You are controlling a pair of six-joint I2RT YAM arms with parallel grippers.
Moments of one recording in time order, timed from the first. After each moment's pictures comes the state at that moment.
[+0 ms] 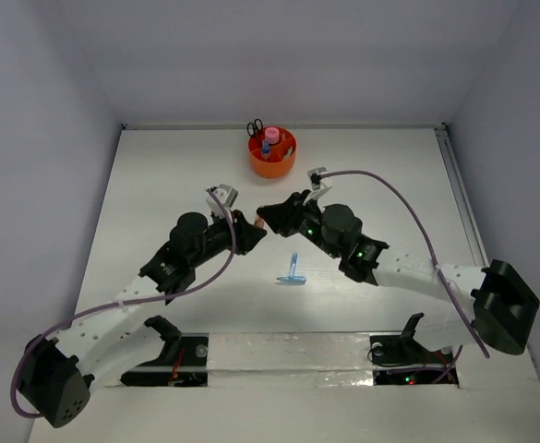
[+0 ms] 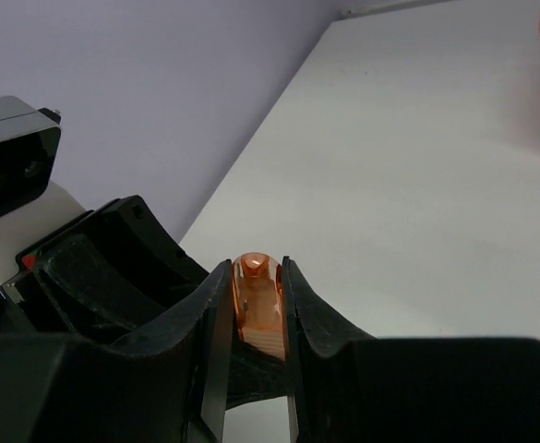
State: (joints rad) left arm -0.64 0.89 0.58 0.10 0.19 -0.45; right arm 0.96 1.31 0.79 0.50 0.13 0.66
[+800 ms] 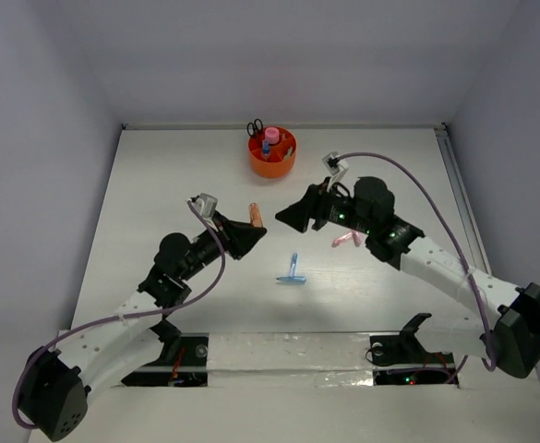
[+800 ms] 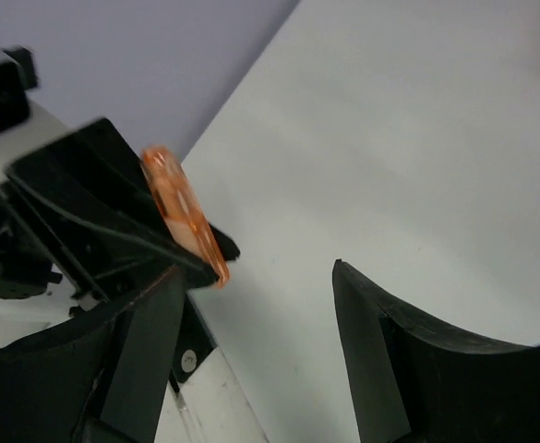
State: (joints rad) left arm -0.62 0.77 0.36 0.50 0.25 -0.60; right arm 0.73 1.20 0.86 0.17 -0.33 0.61
